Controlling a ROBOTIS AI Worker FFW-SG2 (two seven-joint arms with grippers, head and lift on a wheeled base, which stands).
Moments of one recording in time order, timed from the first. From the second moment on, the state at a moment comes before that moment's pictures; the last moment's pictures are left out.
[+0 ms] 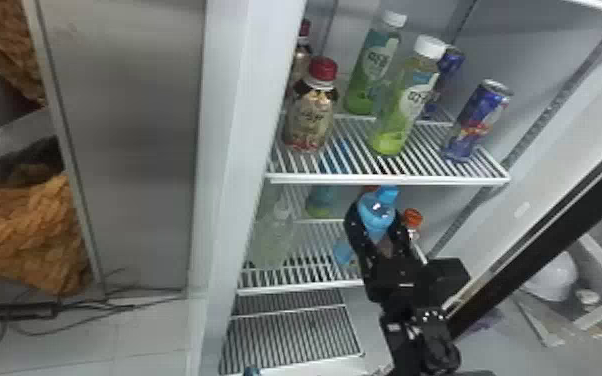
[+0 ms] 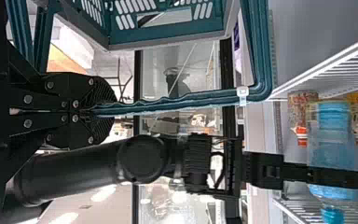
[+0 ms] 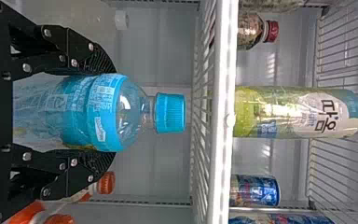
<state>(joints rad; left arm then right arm) 0.37 0.18 -0.25 -1.86 1.21 1.20 -0.32 0.34 -0.14 -0.12 -1.73 -0.14 -0.28 0.05</state>
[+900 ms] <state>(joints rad) 0.38 0.18 -0.25 -1.86 1.21 1.20 -0.32 0.73 -0.14 -0.14 -2.18 -0.23 -0.09 0.12</state>
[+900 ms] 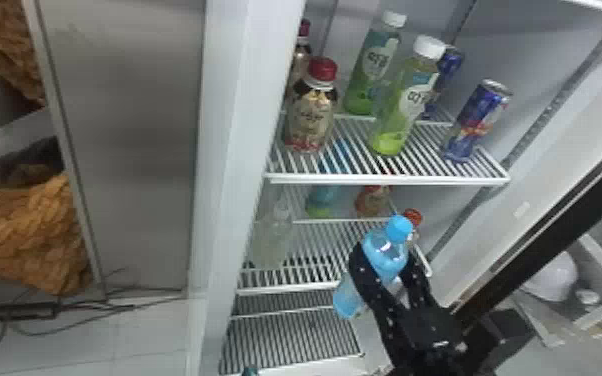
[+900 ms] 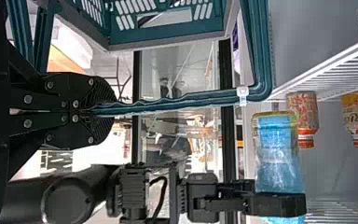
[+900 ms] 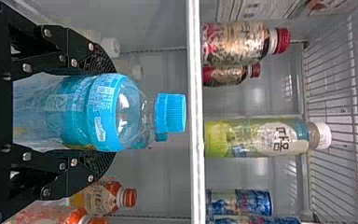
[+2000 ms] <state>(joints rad) 0.38 0.18 -0.24 -1.86 1.21 1.20 -0.32 0.87 -0.19 -0.10 -2.34 -0.30 0.26 0.25</state>
